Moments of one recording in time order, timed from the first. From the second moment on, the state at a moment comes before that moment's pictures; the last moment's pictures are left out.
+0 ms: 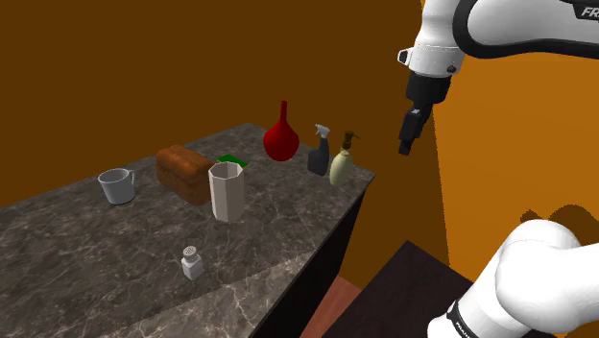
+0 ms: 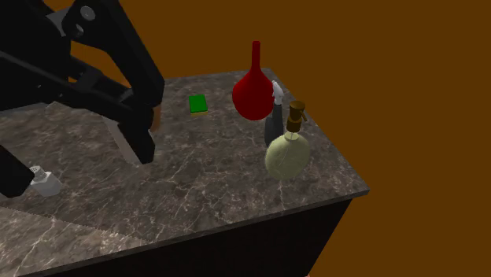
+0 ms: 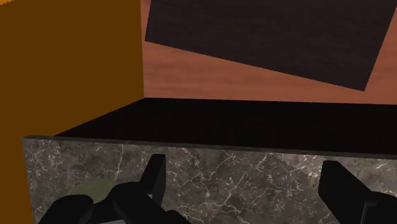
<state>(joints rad) -0.01 -0.76 0.06 -2.29 -0.09 1.50 -0.16</state>
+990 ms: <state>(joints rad) -0.08 -0.34 -0.06 -2.09 -0.16 1.72 -0.27</state>
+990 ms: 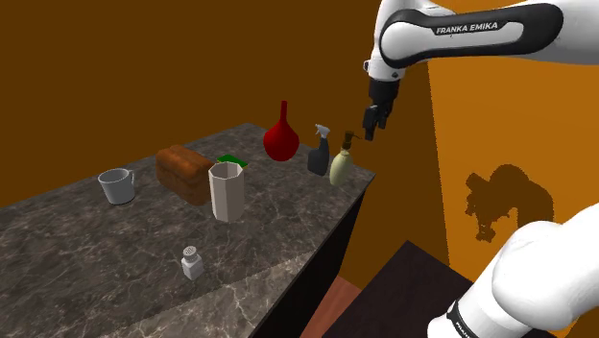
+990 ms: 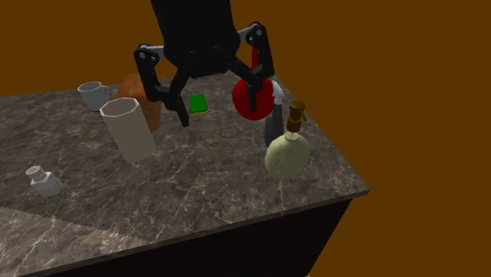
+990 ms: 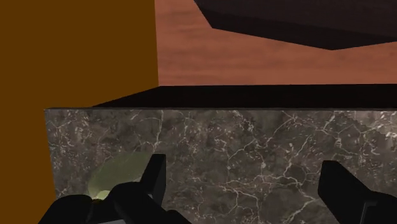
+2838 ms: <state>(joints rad) -0.21 0.47 -0.18 -1.39 -0.08 1.82 -0.46</state>
